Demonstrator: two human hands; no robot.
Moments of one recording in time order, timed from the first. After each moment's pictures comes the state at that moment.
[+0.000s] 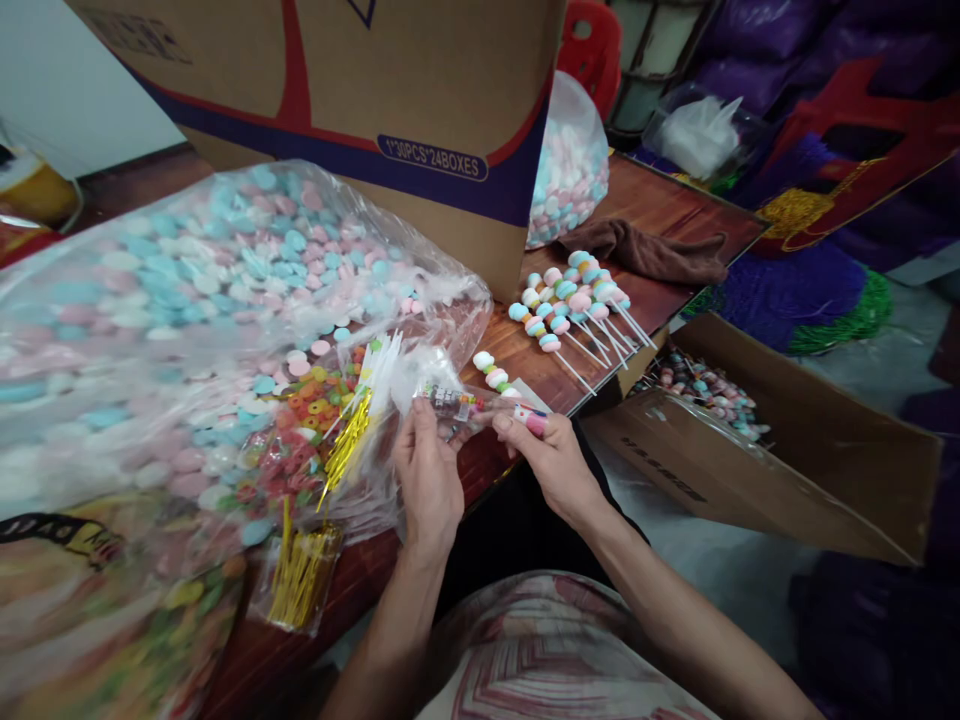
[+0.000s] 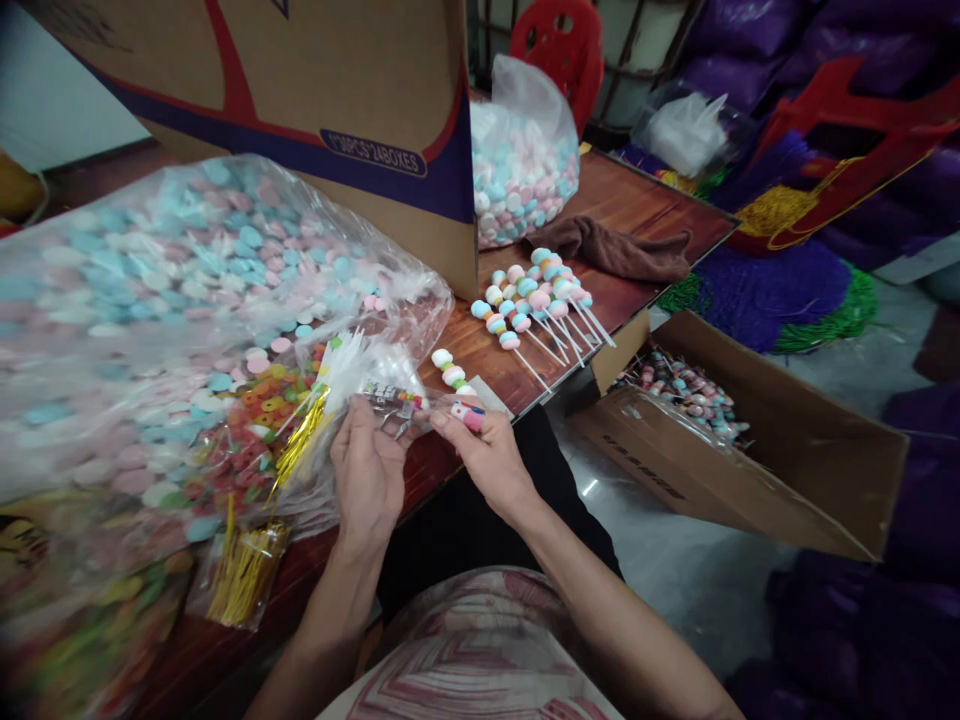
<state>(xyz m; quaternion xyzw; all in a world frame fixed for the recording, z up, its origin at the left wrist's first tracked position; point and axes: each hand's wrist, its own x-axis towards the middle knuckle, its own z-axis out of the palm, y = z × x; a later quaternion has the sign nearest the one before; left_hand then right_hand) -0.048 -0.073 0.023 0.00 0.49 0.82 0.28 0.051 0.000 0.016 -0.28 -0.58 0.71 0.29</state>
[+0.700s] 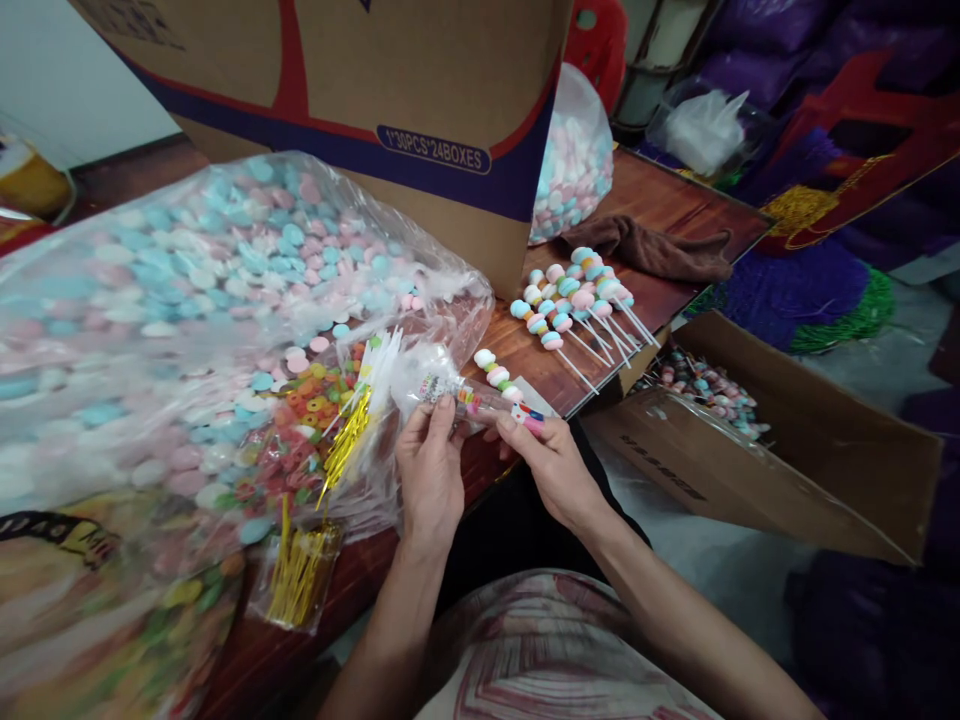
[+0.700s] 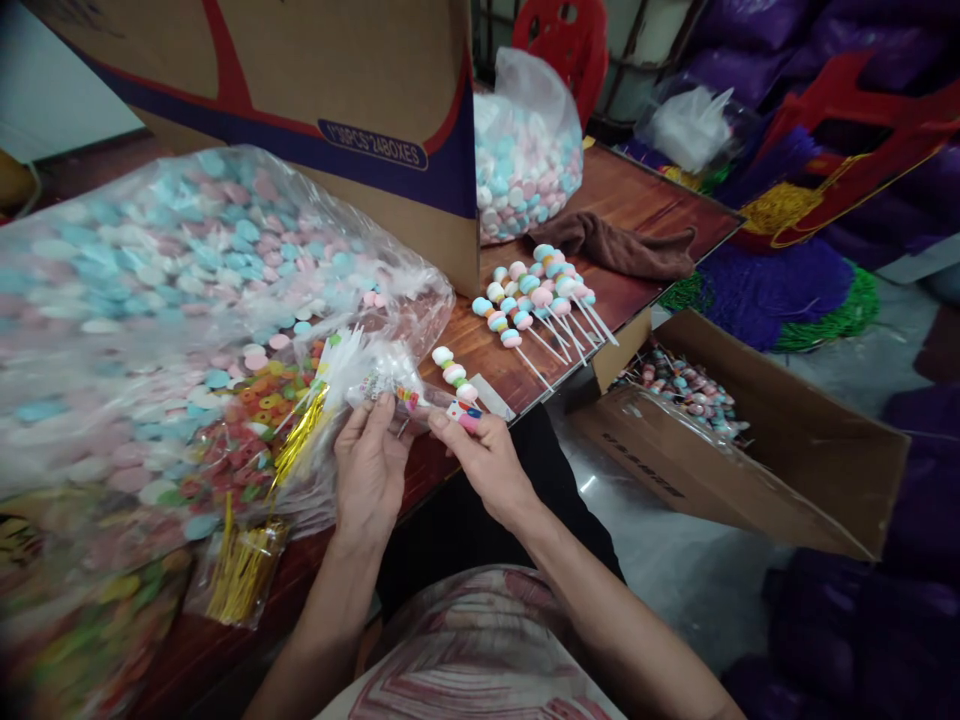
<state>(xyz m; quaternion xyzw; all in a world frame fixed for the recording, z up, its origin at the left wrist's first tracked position) -0.048 -0.072 0.025 0.01 0.47 0.82 0.31 0.051 -0.007 0.023 -0.29 -0.53 0.75 0.26</state>
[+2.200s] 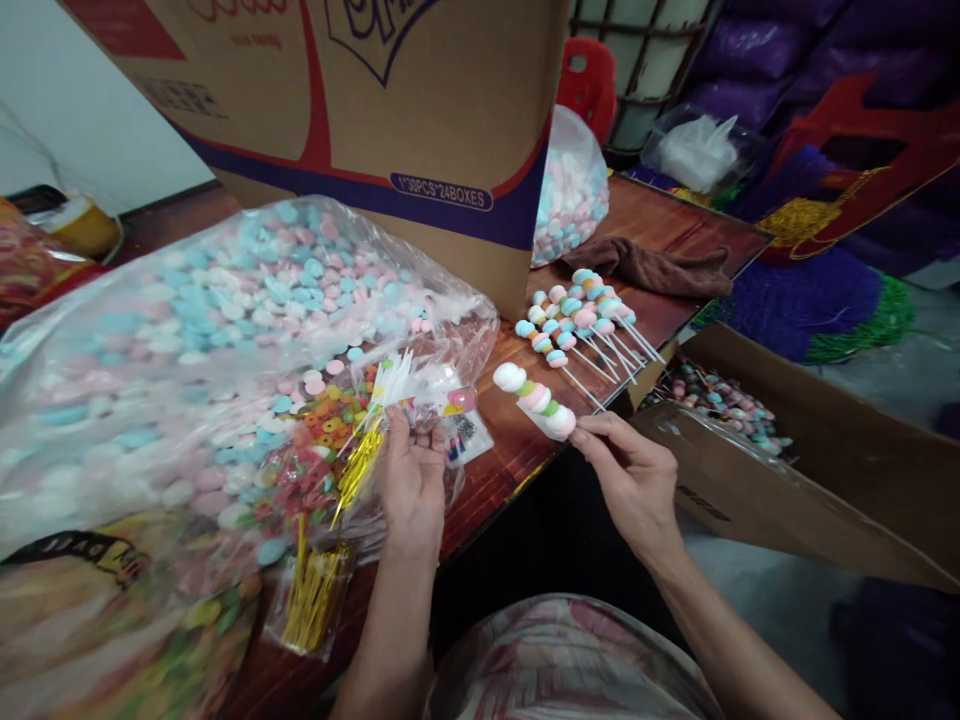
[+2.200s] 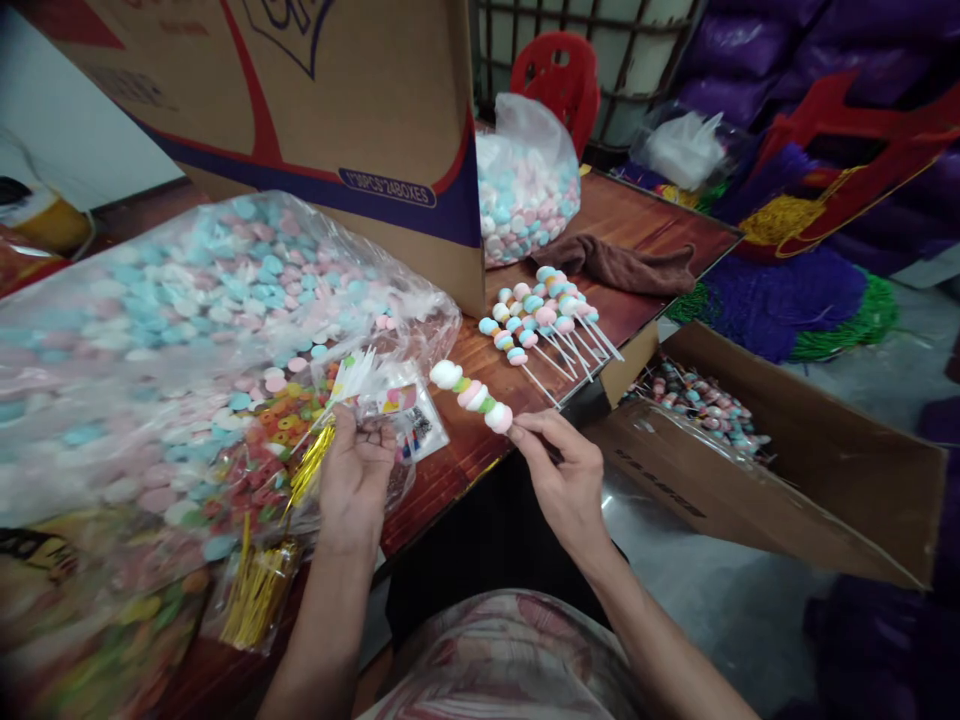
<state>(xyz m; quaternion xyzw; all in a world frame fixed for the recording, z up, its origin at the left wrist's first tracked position) -0.088 -0.072 0.030 -0.20 0.40 0.86 0.25 0.096 0.018 0.028 -0.33 -0.69 0.47 0.43</state>
